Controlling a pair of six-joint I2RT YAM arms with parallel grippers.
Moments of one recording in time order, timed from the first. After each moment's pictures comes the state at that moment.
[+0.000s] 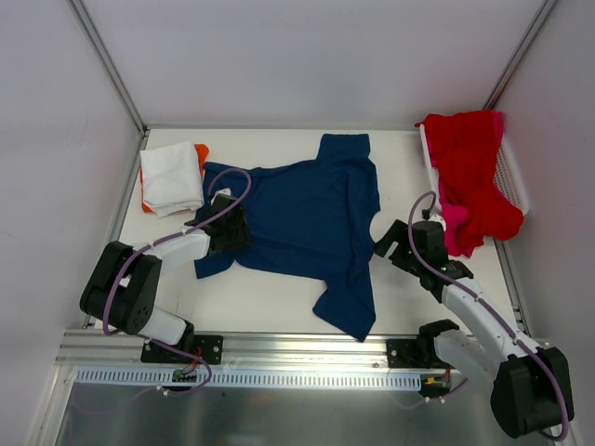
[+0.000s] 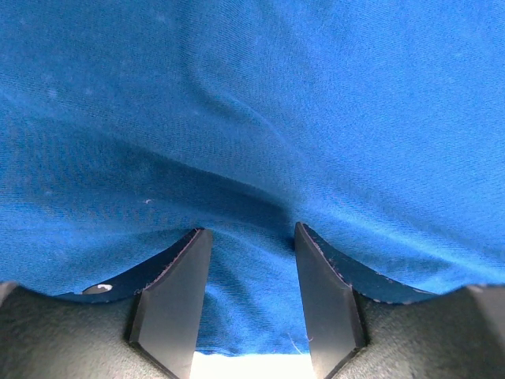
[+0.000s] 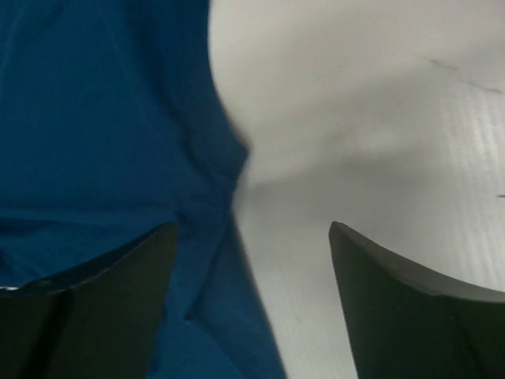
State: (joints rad) left arm -0.39 1.47 0.68 -0.18 -0.13 -0.62; right arm 0.29 0.87 0.42 -0.30 0.09 0.71
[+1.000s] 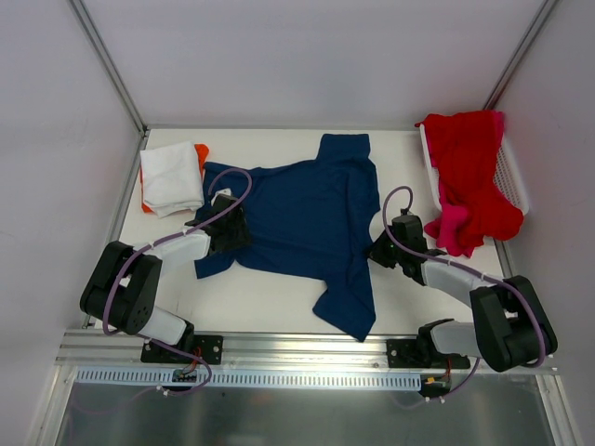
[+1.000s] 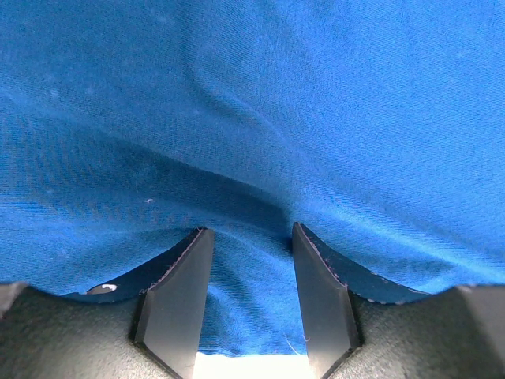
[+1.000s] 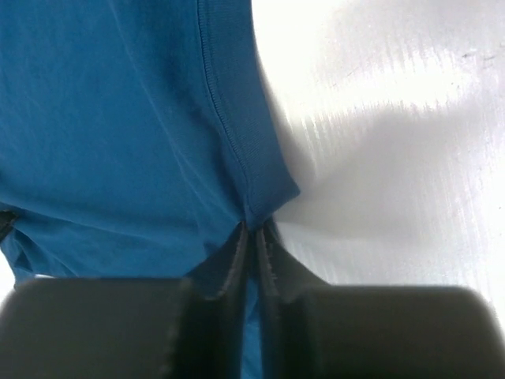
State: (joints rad) left arm -0.40 1.47 0.68 -0.18 -0.14 -0.62; right arm 0.34 1.29 0.44 0.03 -0.09 0.84
